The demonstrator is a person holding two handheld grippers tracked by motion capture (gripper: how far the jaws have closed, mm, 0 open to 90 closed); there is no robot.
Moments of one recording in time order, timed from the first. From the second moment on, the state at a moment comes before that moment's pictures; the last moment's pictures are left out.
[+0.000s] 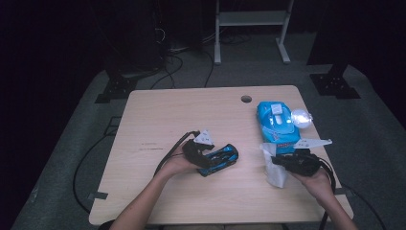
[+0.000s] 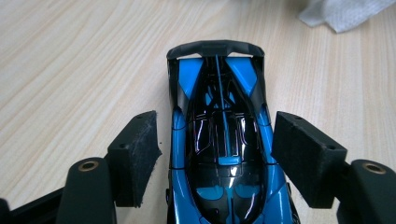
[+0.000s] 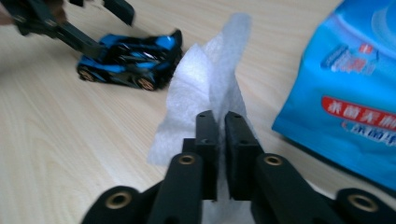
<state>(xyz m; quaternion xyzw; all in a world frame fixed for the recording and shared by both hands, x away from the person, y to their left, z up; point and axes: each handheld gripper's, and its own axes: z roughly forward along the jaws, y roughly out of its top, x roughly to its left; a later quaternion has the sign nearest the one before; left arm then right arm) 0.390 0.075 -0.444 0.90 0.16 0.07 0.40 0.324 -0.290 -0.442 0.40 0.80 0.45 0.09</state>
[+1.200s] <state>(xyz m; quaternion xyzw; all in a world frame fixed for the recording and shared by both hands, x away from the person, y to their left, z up) 0.382 0.113 -0.434 0.89 0.18 0.09 0.40 0.318 -0.324 -0.442 0.42 0.76 0.49 0.09</state>
